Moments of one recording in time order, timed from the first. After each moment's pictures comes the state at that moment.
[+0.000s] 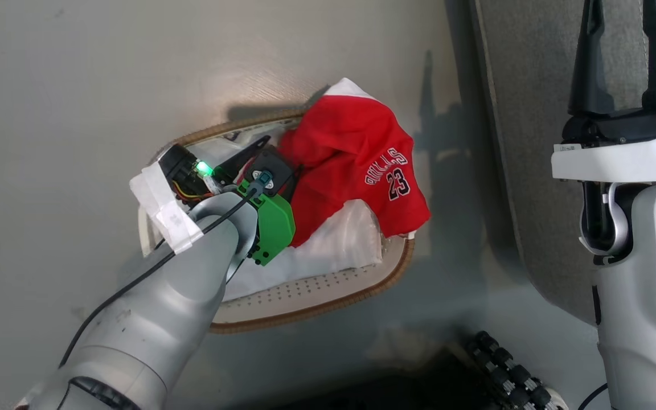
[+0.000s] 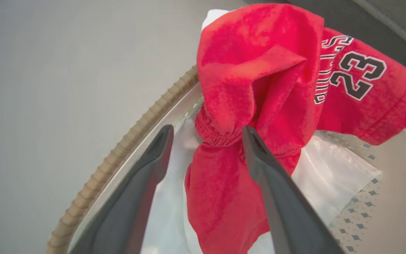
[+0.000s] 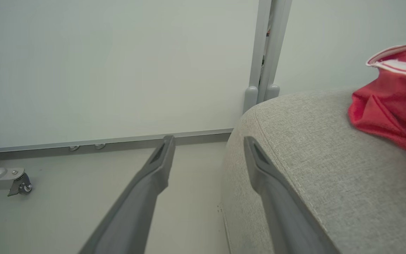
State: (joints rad) left arm -0.91 0.05 -0.80 1.05 -0.19 -0.13 -0.17; right arm -0.57 -0.05 -0.06 0.03 0.22 0.13 -0.26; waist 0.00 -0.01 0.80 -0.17
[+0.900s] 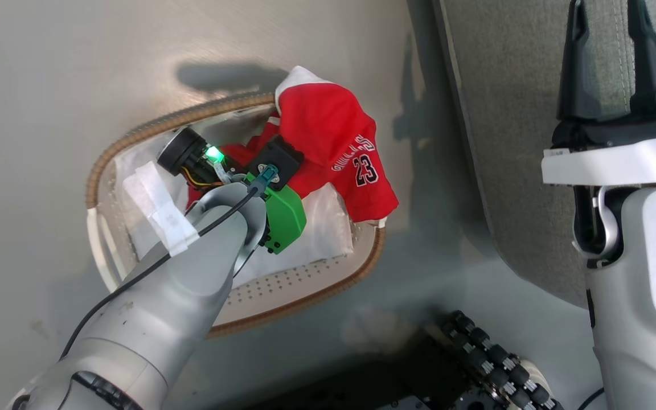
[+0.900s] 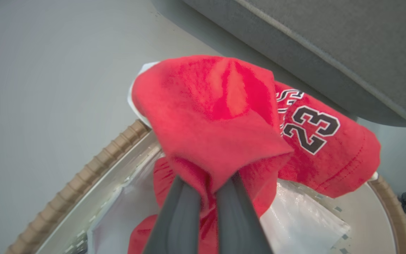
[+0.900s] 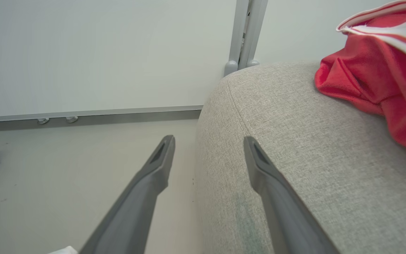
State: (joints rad) left arm -0.95 0.05 -0.89 1.02 -0.28 -0.11 -0.26; right arm -0.56 -0.05 -0.04 0.05 0.21 0.13 -0.26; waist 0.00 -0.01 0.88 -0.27
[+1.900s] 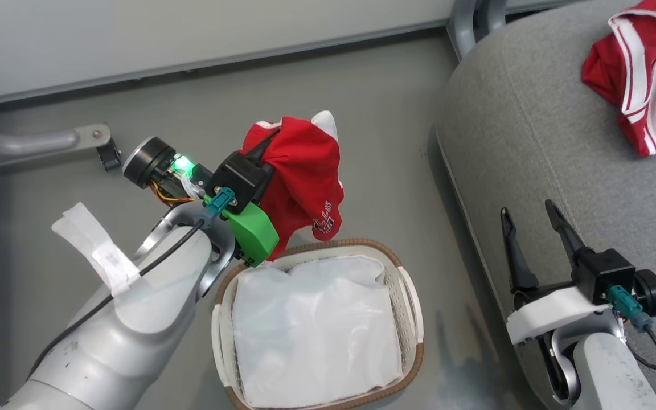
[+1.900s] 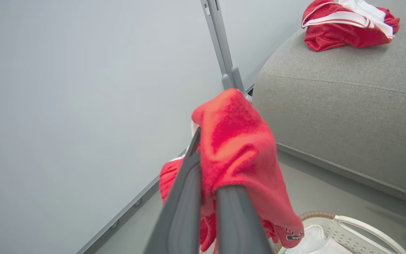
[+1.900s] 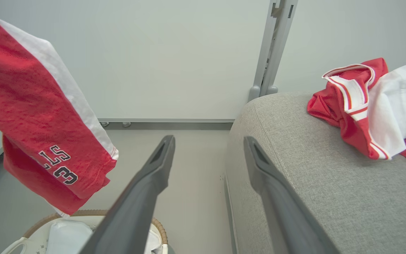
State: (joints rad) left arm -0.79 0.24 -0.80 0.60 -0.28 -0.10 -0.24; right arm -0.20 -0.05 0.01 0.21 0.07 0.13 -0.26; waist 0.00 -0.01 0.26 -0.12
